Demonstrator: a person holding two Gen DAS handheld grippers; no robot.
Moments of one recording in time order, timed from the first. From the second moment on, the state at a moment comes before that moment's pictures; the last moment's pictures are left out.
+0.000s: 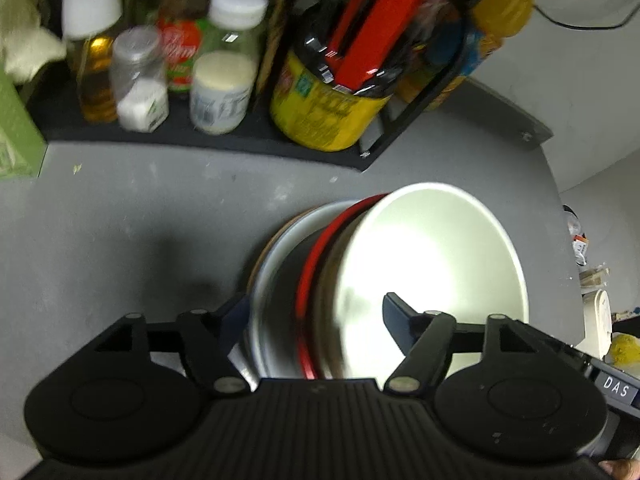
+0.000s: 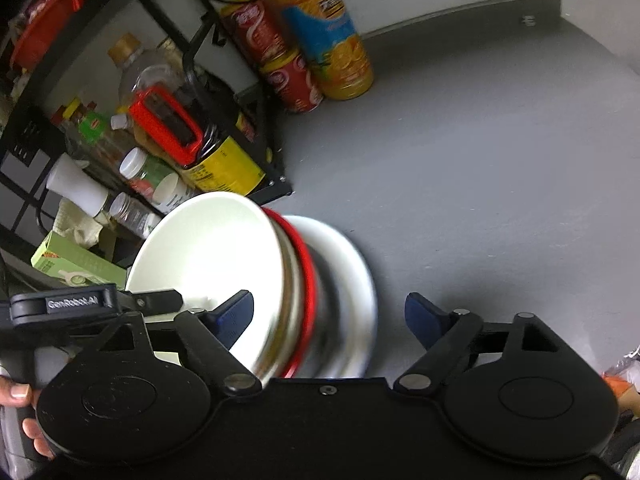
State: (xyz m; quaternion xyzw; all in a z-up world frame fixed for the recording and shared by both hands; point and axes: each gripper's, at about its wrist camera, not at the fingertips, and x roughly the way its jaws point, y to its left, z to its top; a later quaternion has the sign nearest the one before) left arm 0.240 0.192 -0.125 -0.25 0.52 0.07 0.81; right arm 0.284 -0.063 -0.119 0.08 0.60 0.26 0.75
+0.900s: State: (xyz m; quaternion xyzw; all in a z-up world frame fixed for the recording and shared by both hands) left arm 0.138 0.092 -0.041 -0.16 0.45 0.07 0.87; right arm 0.210 -0.204 -0.027 0.06 0.49 0.21 0.84
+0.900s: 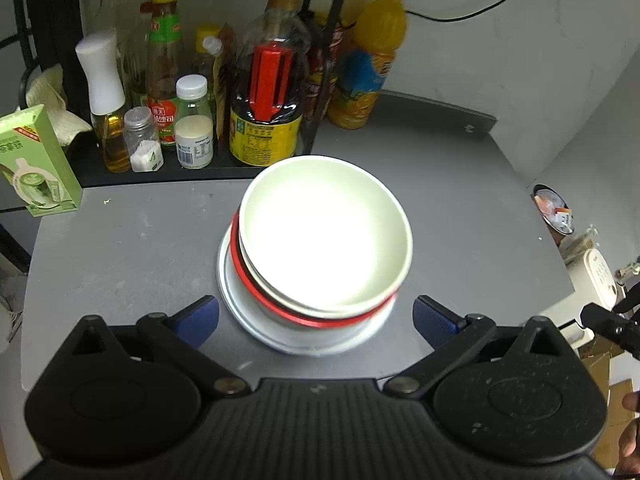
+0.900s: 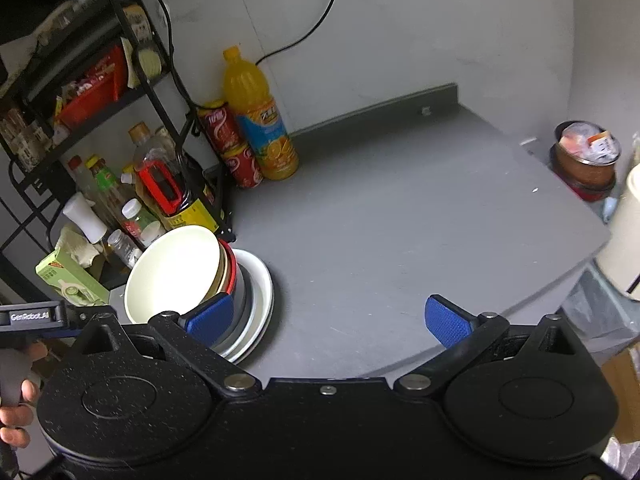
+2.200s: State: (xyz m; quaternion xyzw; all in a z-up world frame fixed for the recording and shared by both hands) left arm -0.028 0.014 0.013 -0.11 0.36 -0.01 0.93; right arm 0.071 -0.265 0.035 0.02 0.43 0.17 0.89
